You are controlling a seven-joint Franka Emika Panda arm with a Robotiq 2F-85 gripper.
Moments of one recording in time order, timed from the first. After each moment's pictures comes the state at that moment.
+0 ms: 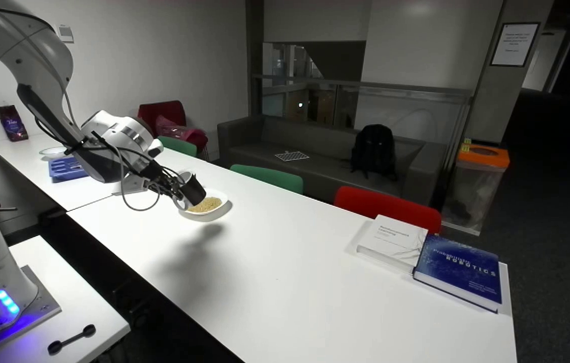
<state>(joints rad) -0.11 -0.03 -0.30 -2.57 -2.08 3.21 1.35</state>
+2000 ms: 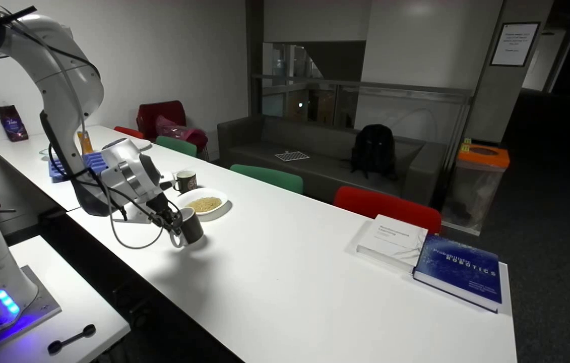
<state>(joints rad) -0.19 0.21 -0.38 -2.58 -1.76 3.29 0.93</state>
